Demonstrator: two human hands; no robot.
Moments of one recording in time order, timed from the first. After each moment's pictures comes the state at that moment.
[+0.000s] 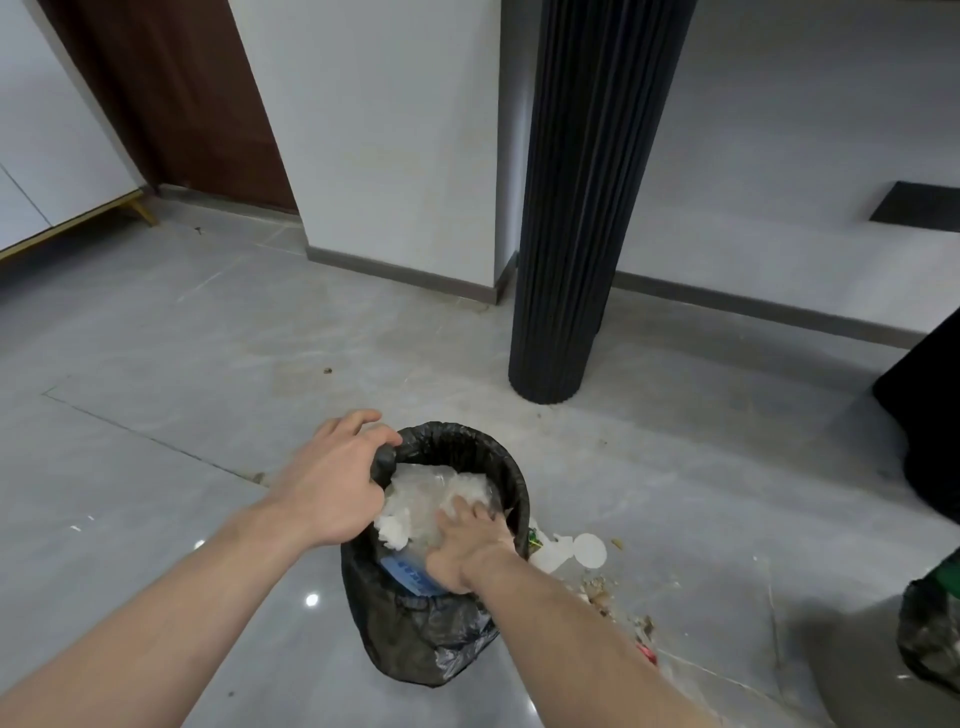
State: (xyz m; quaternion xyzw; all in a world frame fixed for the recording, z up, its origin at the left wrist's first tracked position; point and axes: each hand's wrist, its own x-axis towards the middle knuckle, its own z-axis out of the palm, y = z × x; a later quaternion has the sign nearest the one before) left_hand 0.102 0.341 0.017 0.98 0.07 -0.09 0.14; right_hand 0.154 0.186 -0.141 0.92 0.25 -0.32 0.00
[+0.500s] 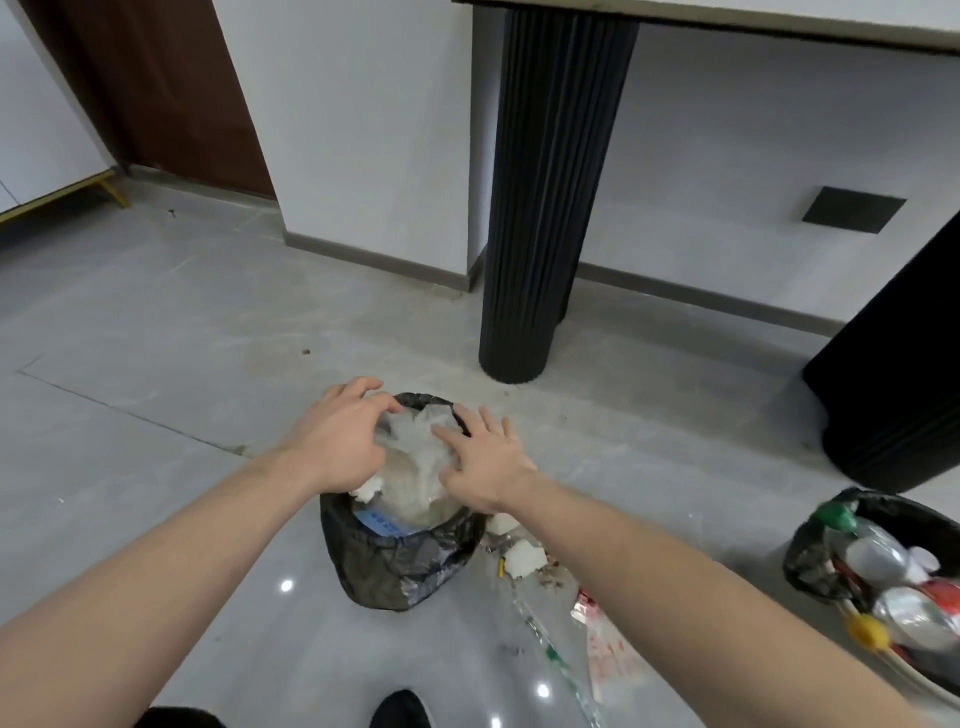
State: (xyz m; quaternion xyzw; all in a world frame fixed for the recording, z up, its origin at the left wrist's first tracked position) left_hand 0.086 0.304 0.044 0.99 0.04 -0.11 0.12; right_hand 0.151 0.116 -0.044 0.94 0.29 -0.17 -0.09
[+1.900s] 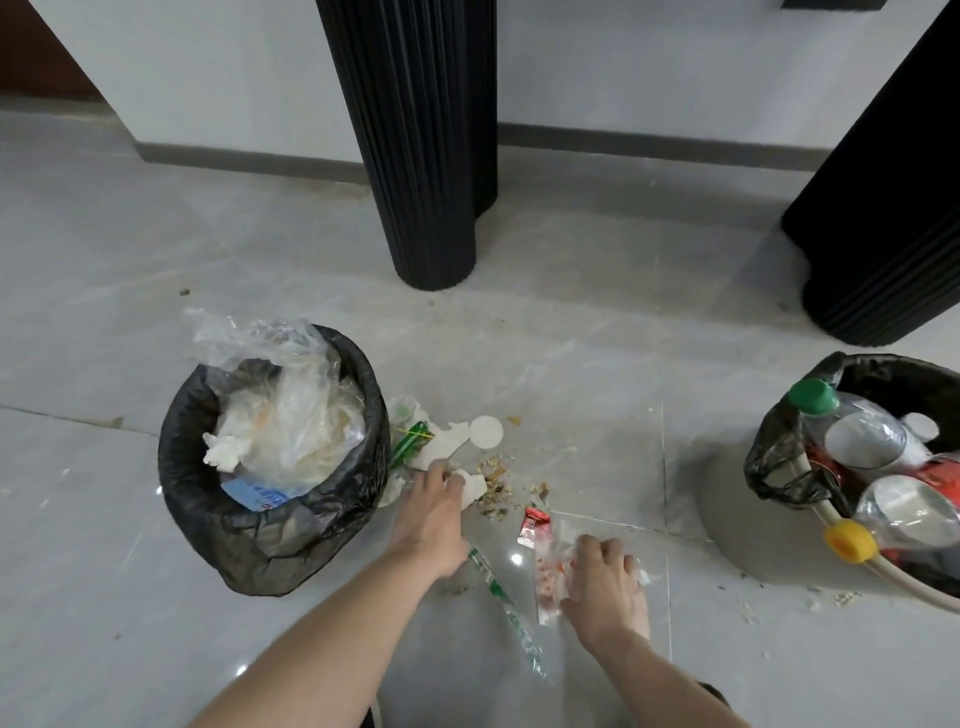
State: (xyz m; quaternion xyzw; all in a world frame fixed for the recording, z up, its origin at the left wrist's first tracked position) left_hand 0.087 0.096 -0.243 0.98 -0.02 -0.20 0.08; right_hand 0.022 -0.132 -0.292 0.95 -0.11 -0.25 -0.14
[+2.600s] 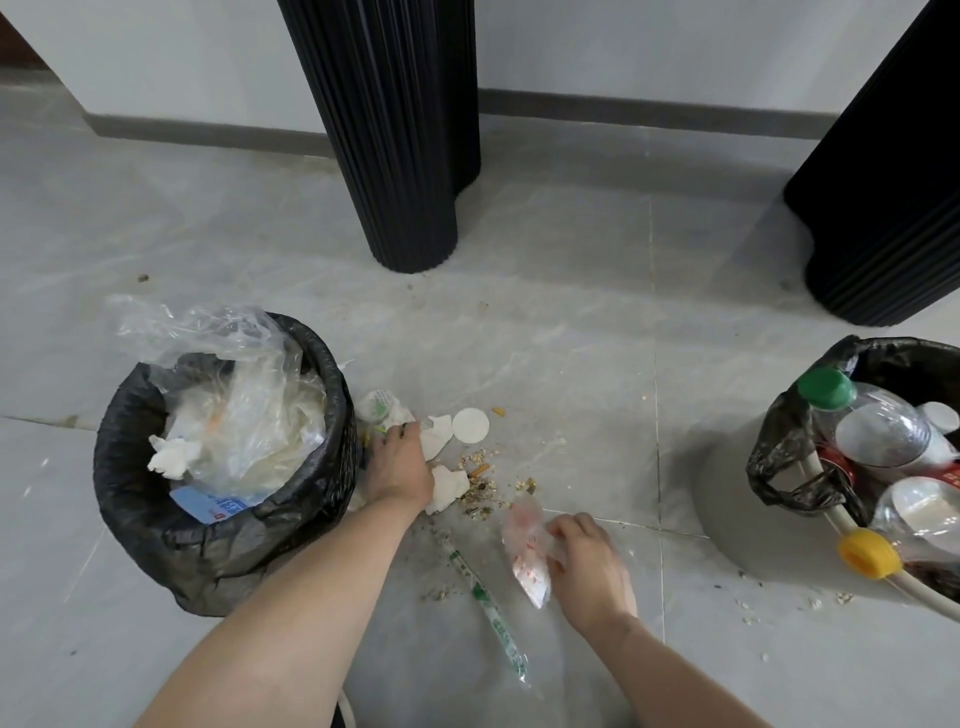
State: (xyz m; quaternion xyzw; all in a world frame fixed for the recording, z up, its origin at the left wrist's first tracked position) left_hand 0.160 0.108 -0.300 0.97 0.14 -0.17 0.12; right_hand 0.049 -0.140 -0.301 0.95 -0.05 -0.19 -0.25
